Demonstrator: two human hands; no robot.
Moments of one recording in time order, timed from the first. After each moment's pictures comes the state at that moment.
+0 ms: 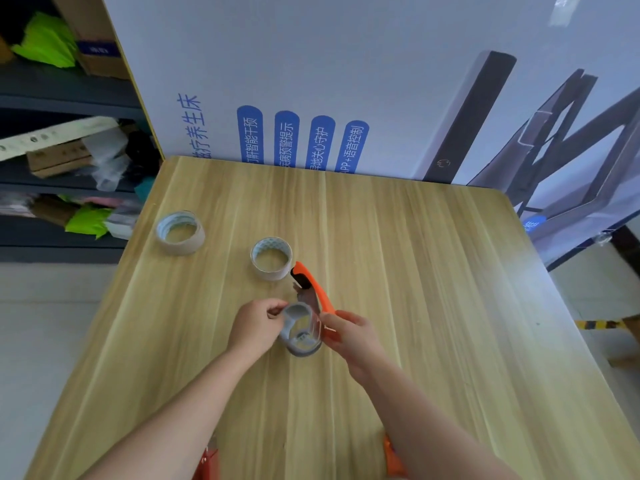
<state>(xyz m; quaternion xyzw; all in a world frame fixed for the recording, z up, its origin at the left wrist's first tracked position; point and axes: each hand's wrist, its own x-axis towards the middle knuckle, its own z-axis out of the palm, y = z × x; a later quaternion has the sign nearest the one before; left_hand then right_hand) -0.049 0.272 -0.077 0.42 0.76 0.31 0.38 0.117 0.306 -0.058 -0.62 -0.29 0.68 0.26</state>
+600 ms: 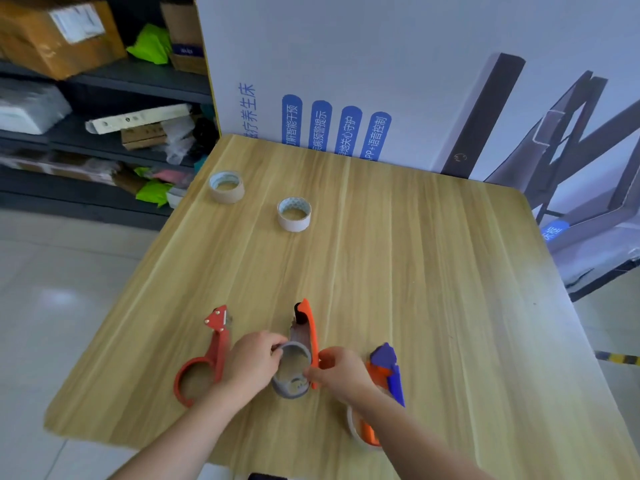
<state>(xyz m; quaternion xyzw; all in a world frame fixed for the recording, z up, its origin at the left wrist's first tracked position) 0.034 0.091 -0.069 0.50 0.81 0.17 0.27 0.193 0.154 -0.060 -0.56 -0.66 0.50 -0.05</state>
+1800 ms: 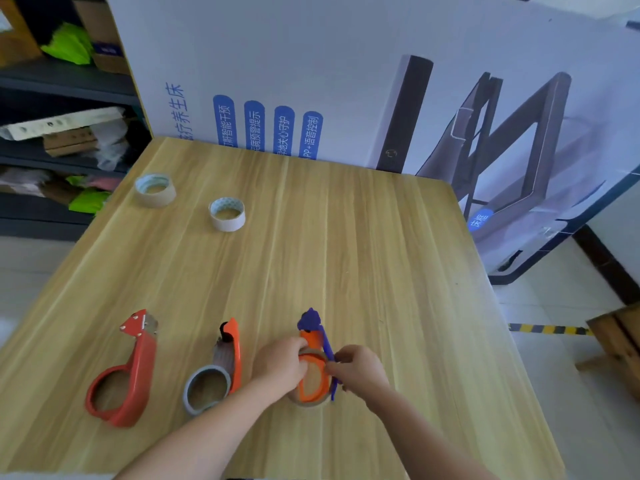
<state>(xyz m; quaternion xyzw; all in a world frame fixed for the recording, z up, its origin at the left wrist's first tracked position) 0.179 0.145 -0.073 0.55 0.76 0.09 0.33 0.329 0.184 -0.051 -0.67 -0.57 0.47 -0.01</state>
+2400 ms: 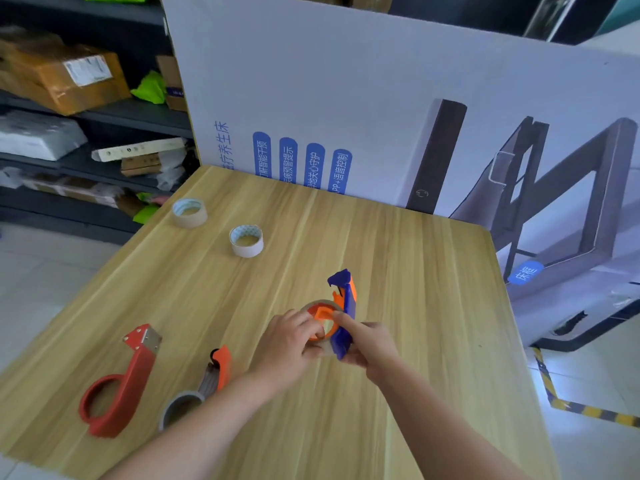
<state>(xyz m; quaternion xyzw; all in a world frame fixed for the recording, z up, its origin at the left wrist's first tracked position) 0.186 0.208 -0.028 0.65 0.71 0.27 0.09 0.324 0.297 0.004 -0.59 -0.44 0.65 0.15</state>
